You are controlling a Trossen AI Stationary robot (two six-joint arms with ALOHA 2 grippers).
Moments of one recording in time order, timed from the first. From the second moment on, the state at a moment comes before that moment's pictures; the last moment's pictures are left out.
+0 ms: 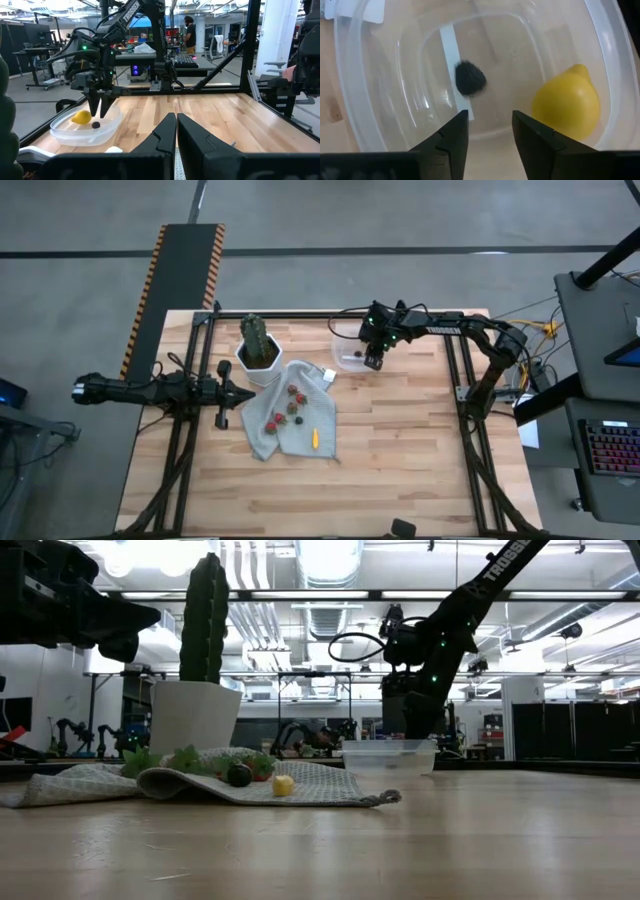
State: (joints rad) left arm -0.10 0.16 0.01 0.18 -0.12 0.03; right arm -0.60 1.74 1.05 -0.46 -0.10 -0.27
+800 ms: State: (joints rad) left arm -0.10 0.16 0.01 0.18 -0.12 0.03; right arm -0.47 1.46 1.07 -0.45 -0.34 -0.20
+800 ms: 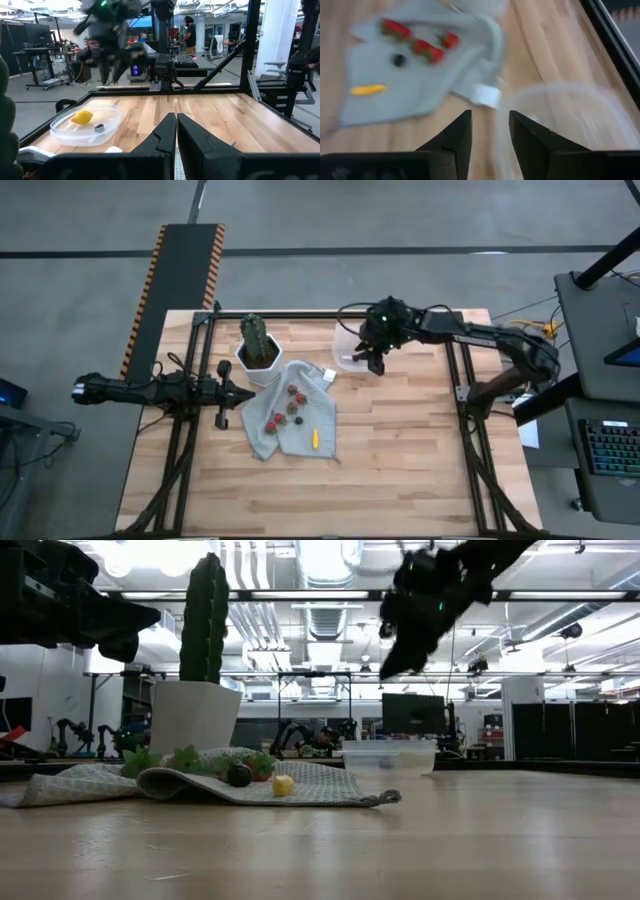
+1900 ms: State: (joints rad) left arm -0.10 0.16 0.01 0.18 -0.12 0.03; right arm 0.09 1.62 1.07 -0.11 -0.34 -0.38
